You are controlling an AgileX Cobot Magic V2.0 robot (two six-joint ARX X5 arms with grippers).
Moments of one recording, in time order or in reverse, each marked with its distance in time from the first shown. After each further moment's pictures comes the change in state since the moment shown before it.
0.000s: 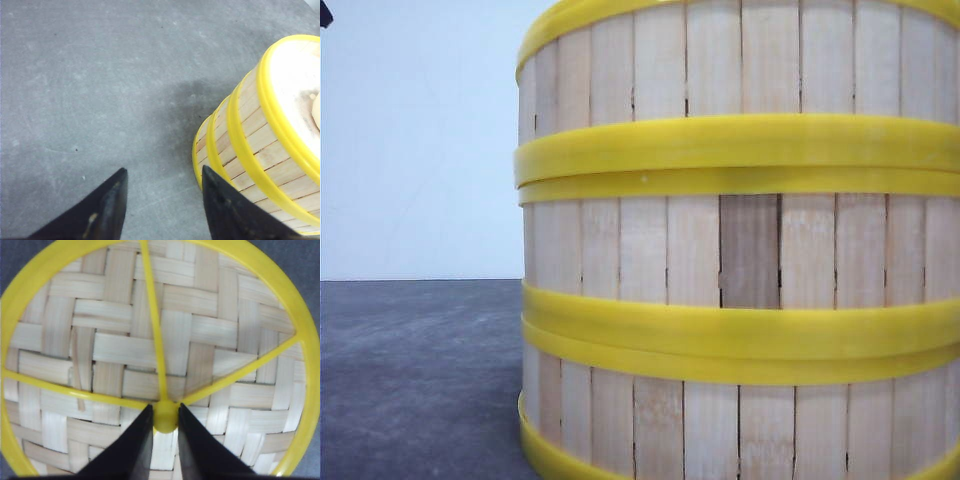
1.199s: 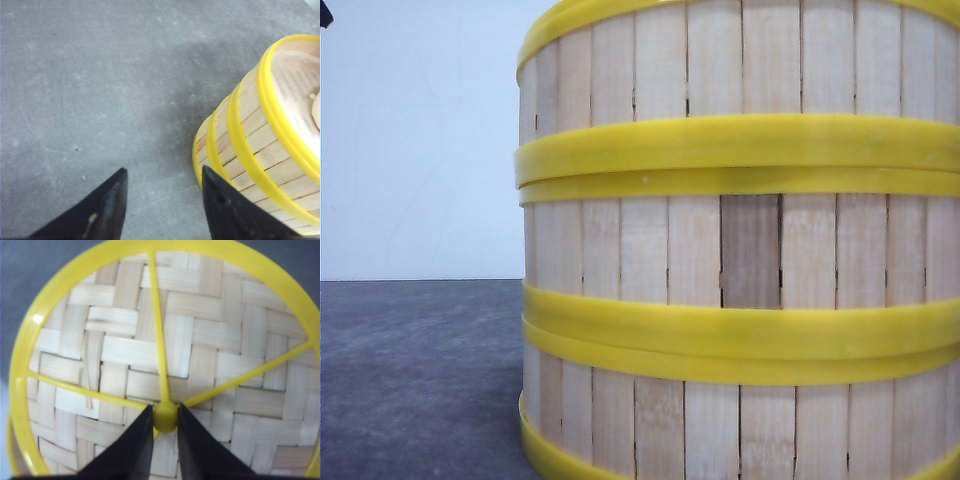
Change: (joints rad) left arm 0.000 0.000 0.000 0.000 0.000 0.000; right arm 0.483 -0.352 0.287 -0.140 -0.412 -0.130
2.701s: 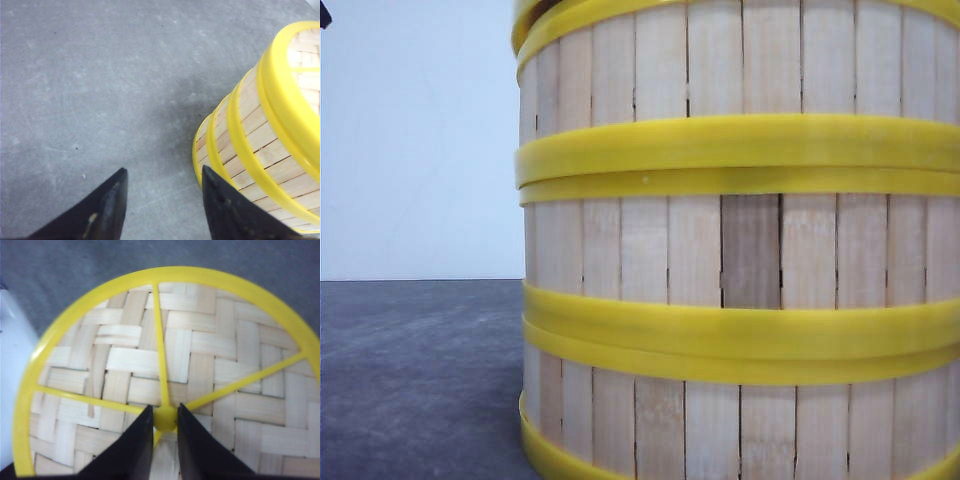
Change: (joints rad) left arm 0.000 0.000 0.000 -0.006 0.000 0.000; right arm 0.327 0.140 0.000 0.019 0.192 0.001
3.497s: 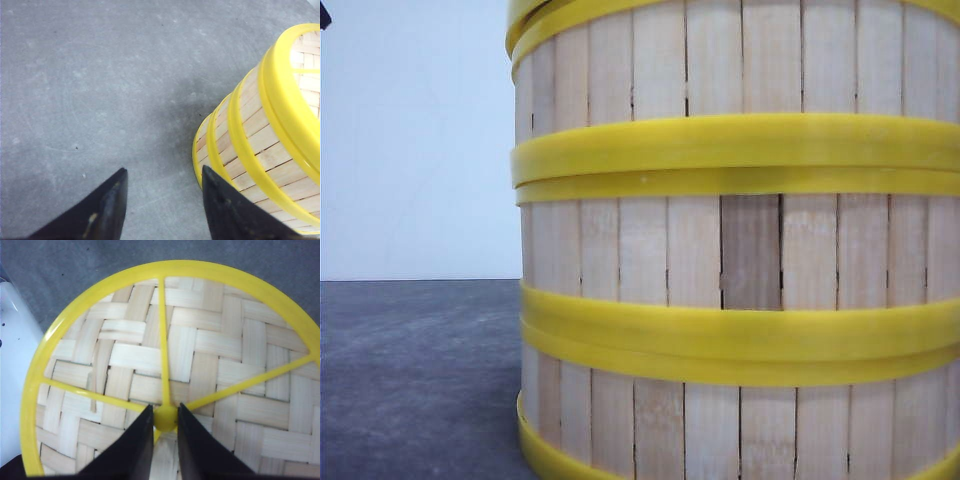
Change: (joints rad) left arm 0.000 0.000 0.000 0.000 0.000 0.000; right arm 0.027 0.002 0.000 -0.005 -0.022 0.003
